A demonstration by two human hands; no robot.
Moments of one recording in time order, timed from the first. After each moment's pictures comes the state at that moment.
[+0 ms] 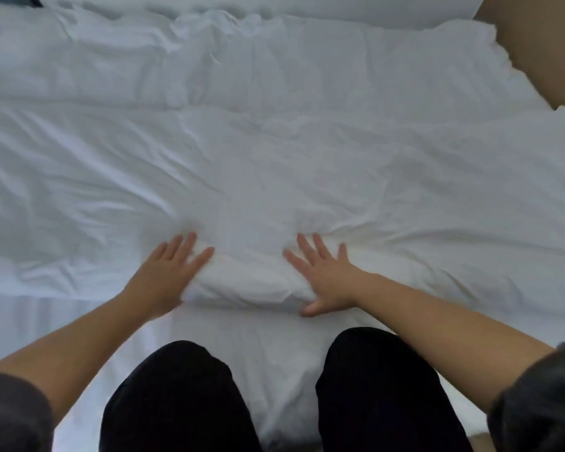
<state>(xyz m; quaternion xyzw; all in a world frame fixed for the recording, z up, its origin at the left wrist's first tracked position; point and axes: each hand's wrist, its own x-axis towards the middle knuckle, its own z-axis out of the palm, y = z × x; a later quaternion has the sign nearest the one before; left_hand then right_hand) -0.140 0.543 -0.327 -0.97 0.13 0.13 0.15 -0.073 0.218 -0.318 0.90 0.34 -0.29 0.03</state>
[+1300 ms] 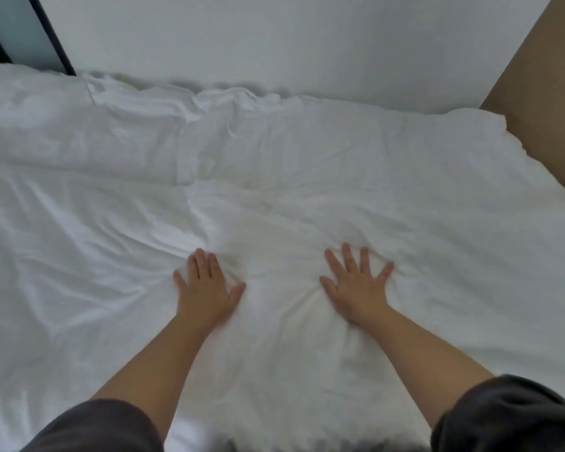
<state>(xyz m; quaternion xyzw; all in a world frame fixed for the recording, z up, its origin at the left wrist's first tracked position) 0.021 0.504 -0.351 -0.98 -0.16 0.11 -0.05 0.093 0.236 -0.345 0.99 0.11 -0.12 0.01</state>
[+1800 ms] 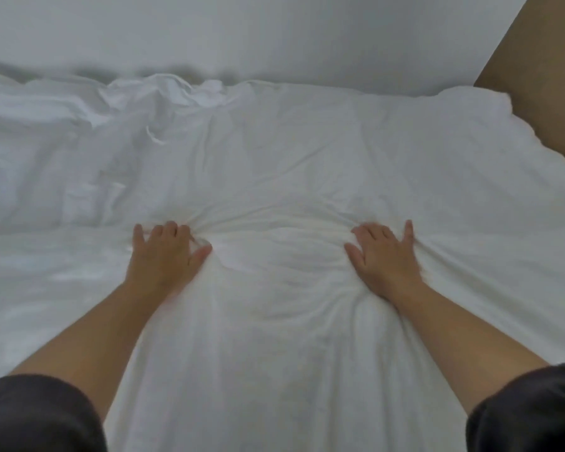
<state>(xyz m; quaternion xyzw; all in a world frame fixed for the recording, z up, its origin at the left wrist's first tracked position) 0.253 0.507 -0.369 -1.00 -0.05 -0.02 0.02 0.303 0.143 -0.375 1.00 0.08 0.03 0.04</state>
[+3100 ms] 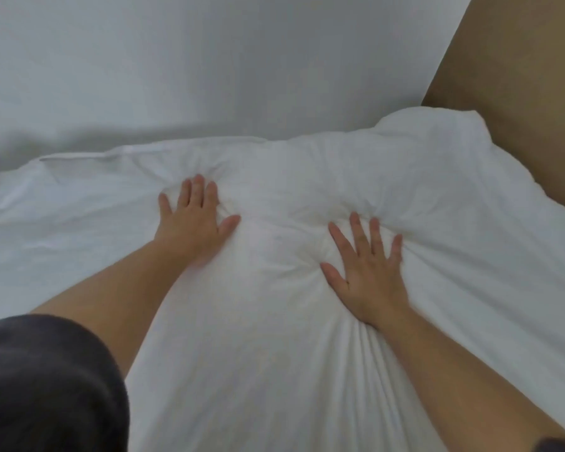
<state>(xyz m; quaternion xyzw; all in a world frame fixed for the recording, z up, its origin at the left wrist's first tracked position) 0.684 0.275 -0.374 -1.00 0.05 0.06 0.02 0.595 -0.006 -0.432 1.00 0.01 0.02 -0.02</state>
